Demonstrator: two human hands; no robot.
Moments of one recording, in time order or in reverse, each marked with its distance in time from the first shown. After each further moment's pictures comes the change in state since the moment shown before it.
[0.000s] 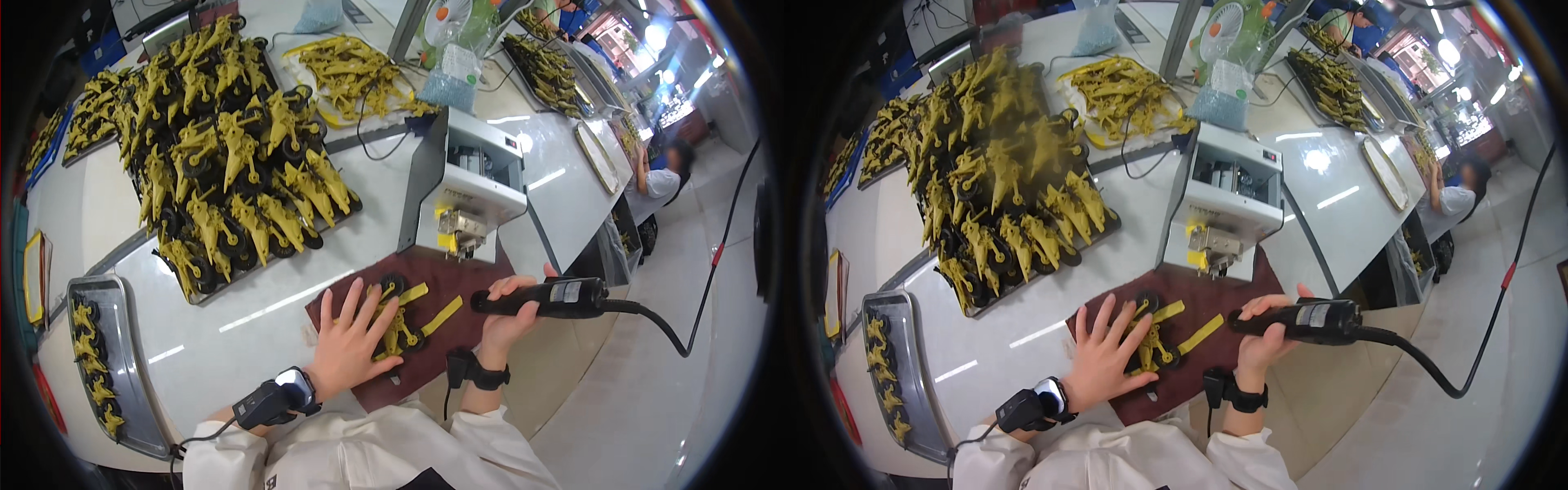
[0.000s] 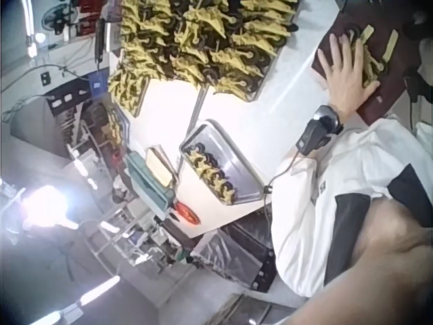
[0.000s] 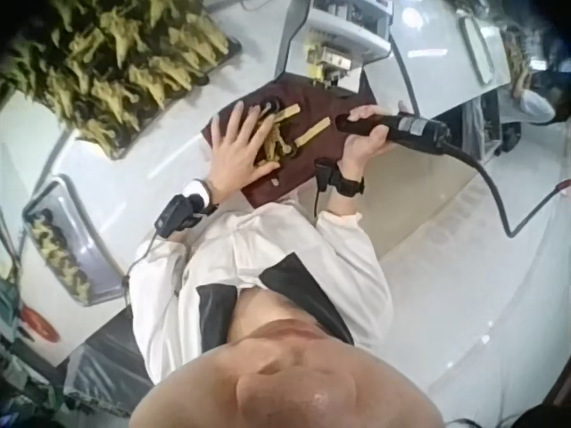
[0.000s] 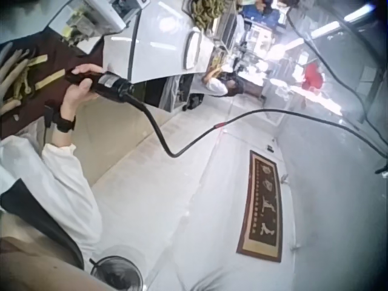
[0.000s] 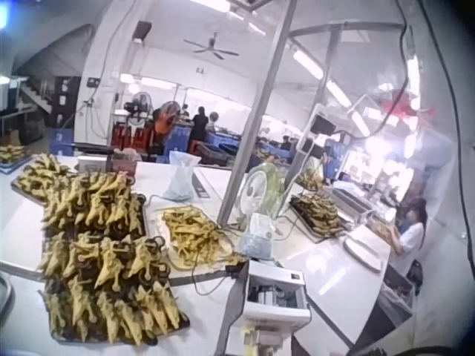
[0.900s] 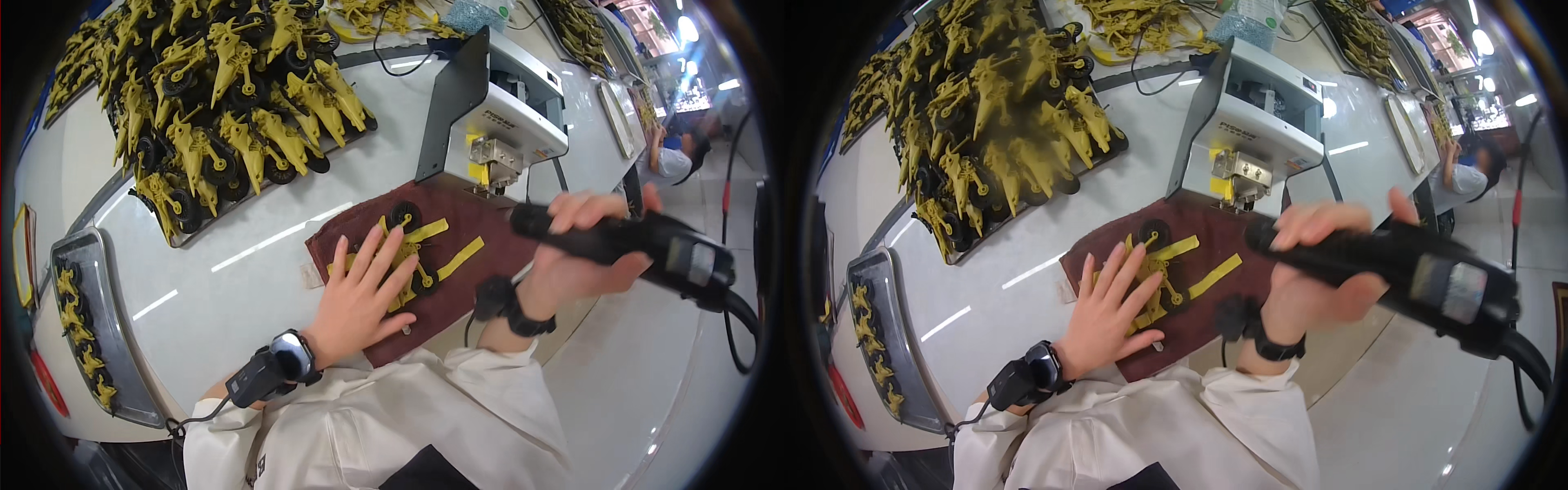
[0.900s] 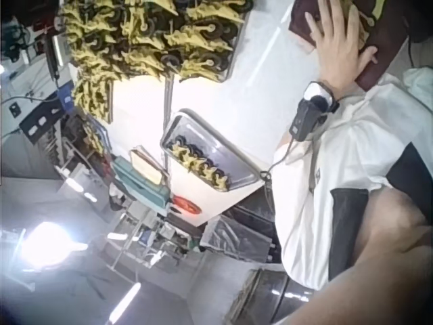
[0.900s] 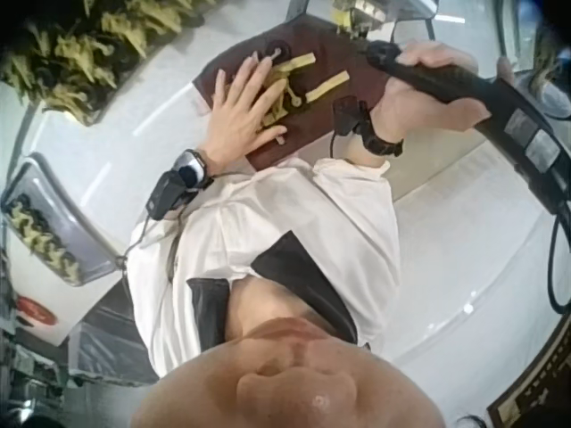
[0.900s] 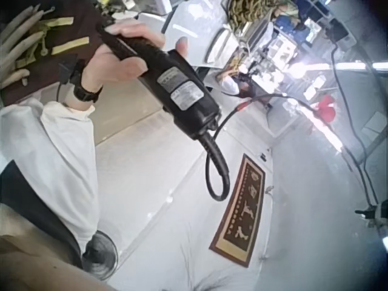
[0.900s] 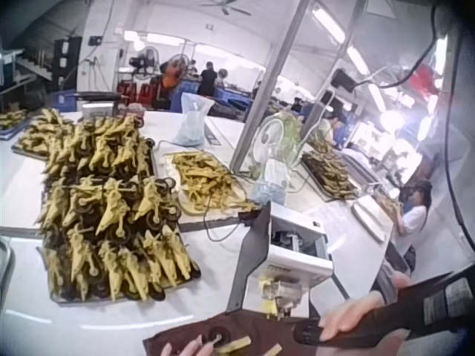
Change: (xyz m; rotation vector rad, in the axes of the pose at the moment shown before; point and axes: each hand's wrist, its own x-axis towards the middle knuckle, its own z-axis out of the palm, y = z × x) left_hand -0.009 -0.003 0.011 -0.139 0.026 0.072; right_hand 0.043 -0.051 0.071 -0.029 -0.186 -0.119
